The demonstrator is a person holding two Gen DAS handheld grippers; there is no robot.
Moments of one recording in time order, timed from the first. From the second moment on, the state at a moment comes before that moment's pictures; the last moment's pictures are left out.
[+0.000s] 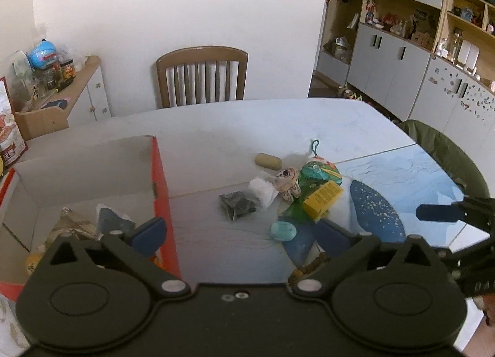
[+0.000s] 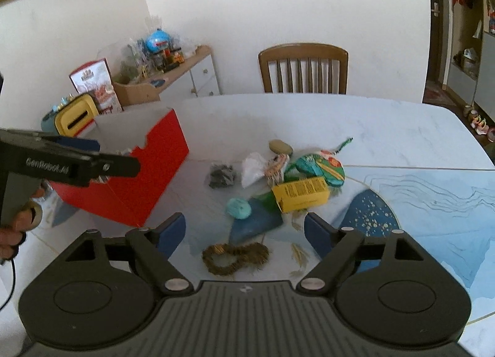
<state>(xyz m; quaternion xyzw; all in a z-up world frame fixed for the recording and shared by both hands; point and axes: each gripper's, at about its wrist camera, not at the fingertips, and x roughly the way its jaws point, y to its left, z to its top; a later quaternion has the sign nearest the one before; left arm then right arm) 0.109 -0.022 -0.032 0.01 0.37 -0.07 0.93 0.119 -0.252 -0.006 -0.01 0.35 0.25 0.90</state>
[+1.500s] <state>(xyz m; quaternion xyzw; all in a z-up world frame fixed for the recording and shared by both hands) 0.195 -0.095 -0.155 0.07 0.43 -0.09 0.90 0.170 -0.206 -0.113 -0.10 0.43 0.28 0.85</state>
